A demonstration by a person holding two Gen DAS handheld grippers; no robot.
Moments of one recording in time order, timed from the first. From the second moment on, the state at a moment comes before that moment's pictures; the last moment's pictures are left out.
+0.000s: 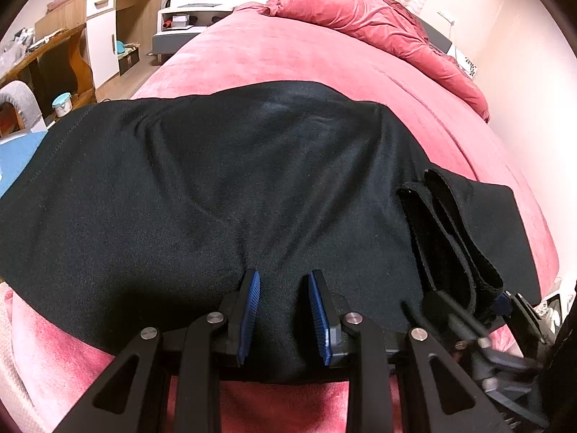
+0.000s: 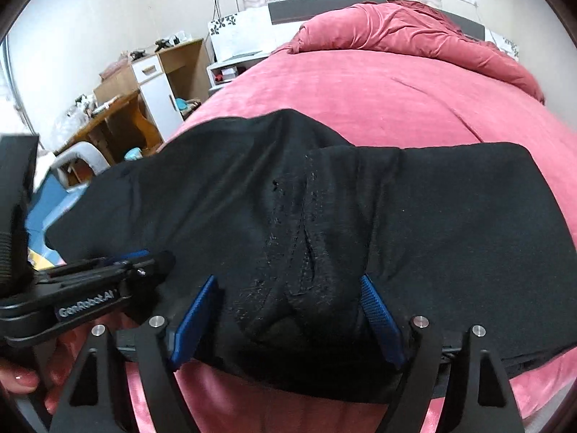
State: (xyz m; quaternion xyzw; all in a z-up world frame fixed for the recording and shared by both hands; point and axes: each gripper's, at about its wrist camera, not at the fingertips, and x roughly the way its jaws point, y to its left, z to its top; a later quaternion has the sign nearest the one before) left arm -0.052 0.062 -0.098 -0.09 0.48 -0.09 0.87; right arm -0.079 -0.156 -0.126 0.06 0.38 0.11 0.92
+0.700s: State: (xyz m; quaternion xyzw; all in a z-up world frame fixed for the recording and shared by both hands) left arm -0.071 0.086 -0.091 -0.15 0.48 -0.12 0.86; right arm -0.071 -0.183 -0.122 0.06 0.39 0.06 0.92
